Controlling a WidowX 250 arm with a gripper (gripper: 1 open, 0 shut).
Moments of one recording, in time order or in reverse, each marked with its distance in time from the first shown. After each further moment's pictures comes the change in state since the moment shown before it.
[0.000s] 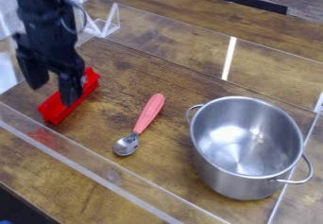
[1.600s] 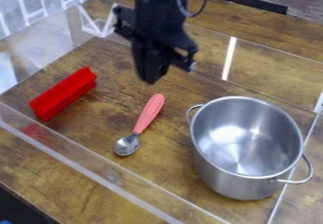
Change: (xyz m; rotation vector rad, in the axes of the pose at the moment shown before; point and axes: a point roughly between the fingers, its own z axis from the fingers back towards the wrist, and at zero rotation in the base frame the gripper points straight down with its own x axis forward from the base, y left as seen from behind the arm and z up) arm 0.046 -0.096 0.050 0.011 -0.083 -0.106
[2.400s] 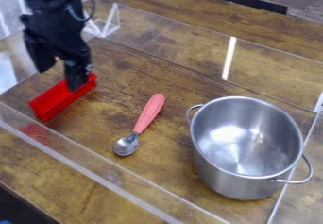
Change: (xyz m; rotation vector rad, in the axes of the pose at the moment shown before) arm -0.047 0.101 -0.024 0.067 -0.012 0.060
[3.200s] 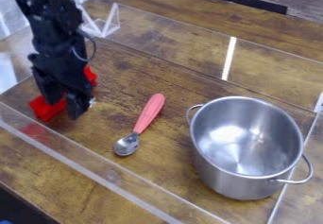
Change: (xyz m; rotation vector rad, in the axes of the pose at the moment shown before) arm -0.008 -0.014 -0.056 -0.046 0.043 -0.011
